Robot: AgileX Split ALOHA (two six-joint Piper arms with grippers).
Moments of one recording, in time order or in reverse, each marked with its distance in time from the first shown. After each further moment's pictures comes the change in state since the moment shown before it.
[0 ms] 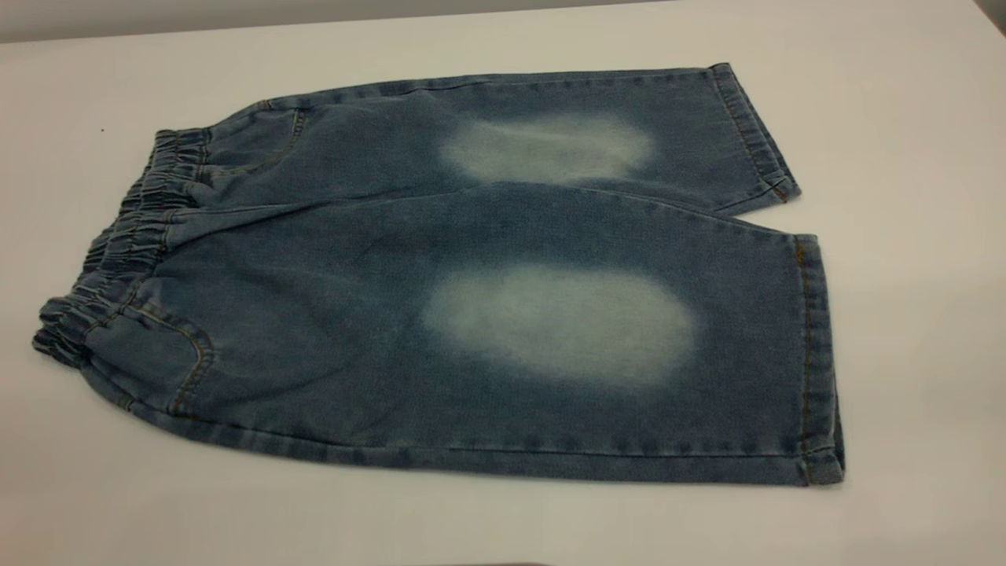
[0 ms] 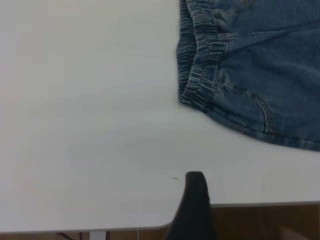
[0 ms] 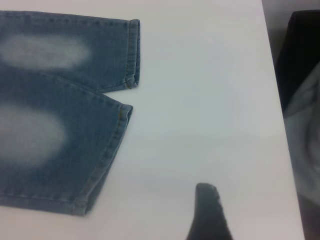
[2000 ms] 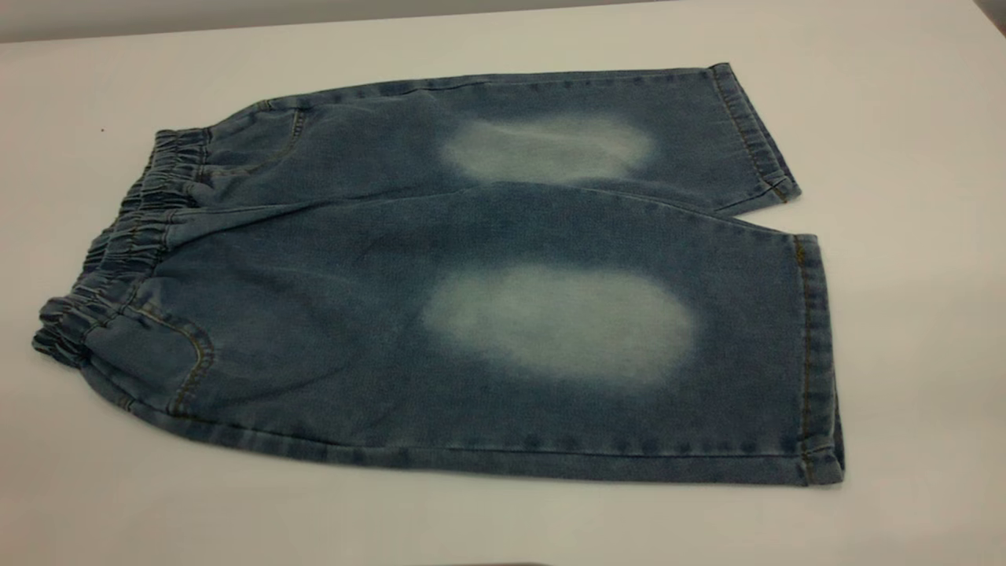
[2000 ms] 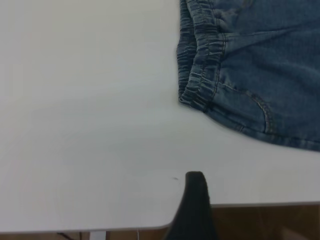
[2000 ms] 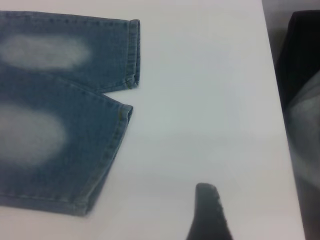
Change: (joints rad) left arm 0.000 0.000 -0.001 0.000 -0.001 -0.006; right arm 0.000 0.005 -0.001 0.008 0.000 0.003
